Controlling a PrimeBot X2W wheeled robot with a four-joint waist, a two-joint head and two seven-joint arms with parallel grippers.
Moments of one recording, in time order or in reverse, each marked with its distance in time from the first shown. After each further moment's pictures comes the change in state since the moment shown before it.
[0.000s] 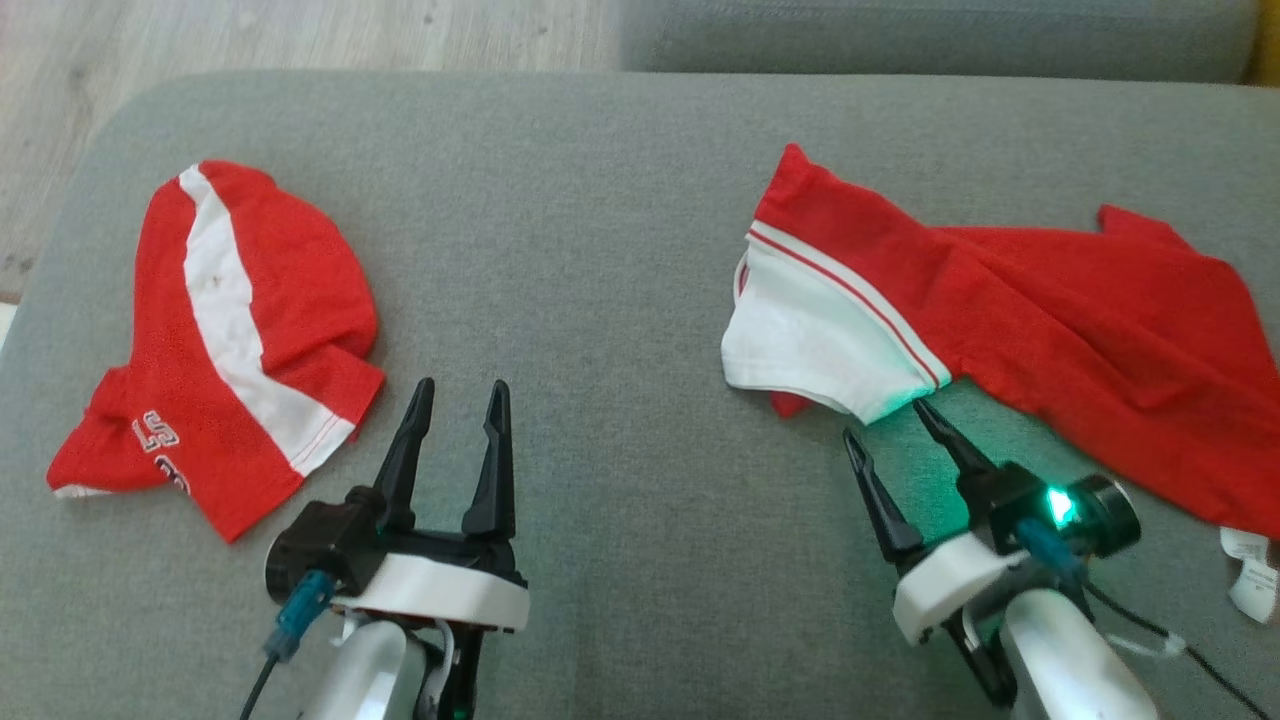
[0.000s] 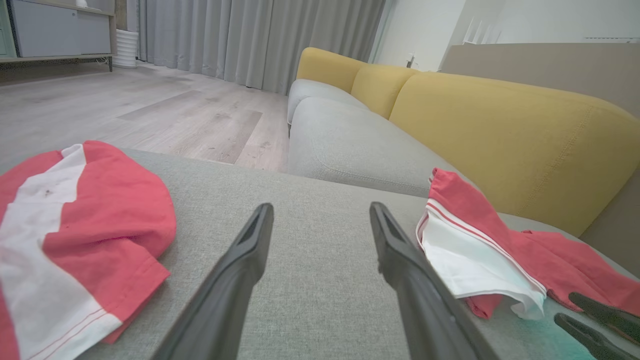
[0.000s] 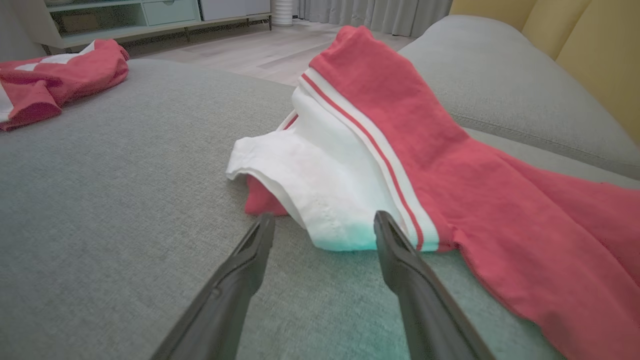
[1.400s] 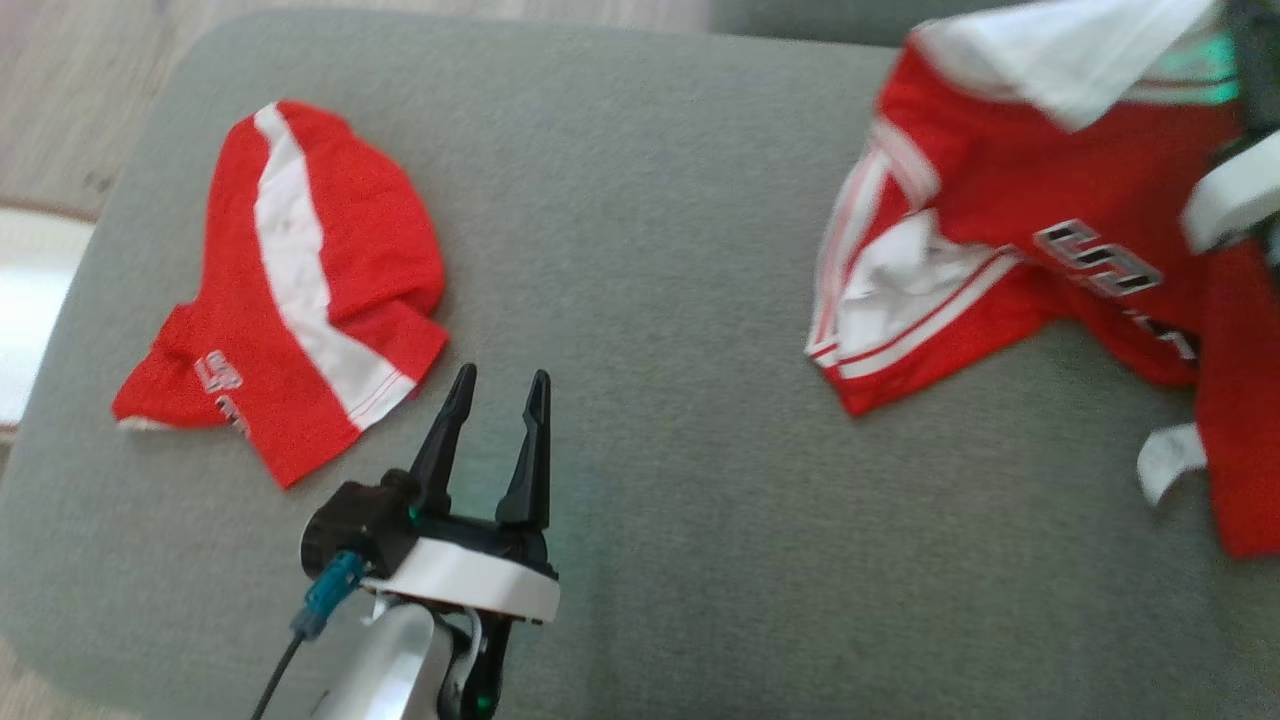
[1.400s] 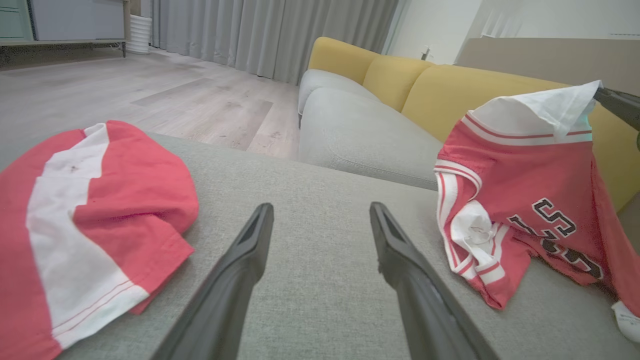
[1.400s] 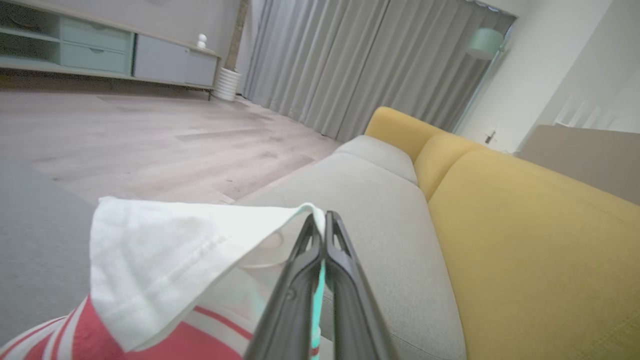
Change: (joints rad) left arm -0.039 0.000 -0.069 0.017 -0.032 -0.011 0.000; right arm -0.572 -0.337 -0.031 0.124 0.103 0.000 0.059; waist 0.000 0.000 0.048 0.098
